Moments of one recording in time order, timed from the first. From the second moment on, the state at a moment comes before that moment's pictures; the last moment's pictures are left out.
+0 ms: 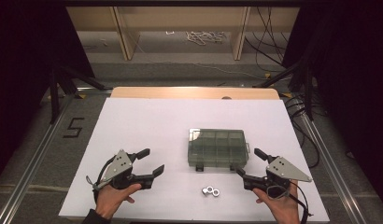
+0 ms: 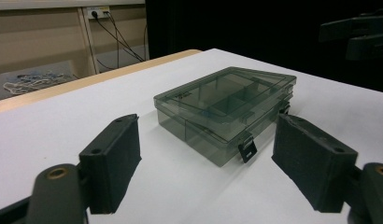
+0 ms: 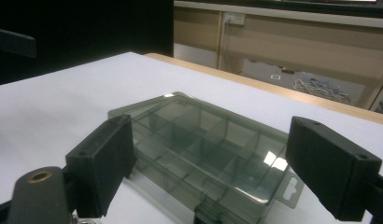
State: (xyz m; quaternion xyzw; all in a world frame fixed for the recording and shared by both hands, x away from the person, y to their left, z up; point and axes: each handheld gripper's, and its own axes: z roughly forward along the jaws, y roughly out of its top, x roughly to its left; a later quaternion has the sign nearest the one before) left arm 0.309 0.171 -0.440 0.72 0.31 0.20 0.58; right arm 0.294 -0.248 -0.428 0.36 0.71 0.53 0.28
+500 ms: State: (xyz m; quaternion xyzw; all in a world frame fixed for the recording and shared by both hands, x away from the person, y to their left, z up) left arm 0.321 0.152 -0.447 0.75 0.29 0.18 0.56; right arm 0.308 -0.262 -0.427 0.34 0.73 0.50 0.32
